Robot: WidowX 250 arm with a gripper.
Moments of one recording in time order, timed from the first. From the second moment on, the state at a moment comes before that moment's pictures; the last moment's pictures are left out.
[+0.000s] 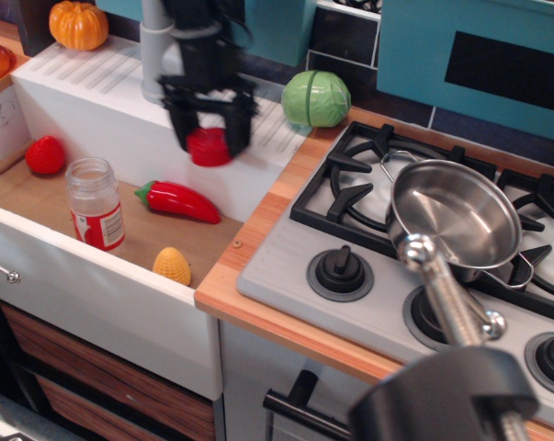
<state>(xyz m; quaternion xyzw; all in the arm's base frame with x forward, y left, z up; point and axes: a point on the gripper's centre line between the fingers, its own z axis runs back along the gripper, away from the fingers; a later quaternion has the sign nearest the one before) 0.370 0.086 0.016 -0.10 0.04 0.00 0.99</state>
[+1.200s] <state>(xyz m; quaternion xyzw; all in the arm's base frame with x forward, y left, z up) 0.321 0.144 0.033 -0.07 0.09 -0.10 0.99</state>
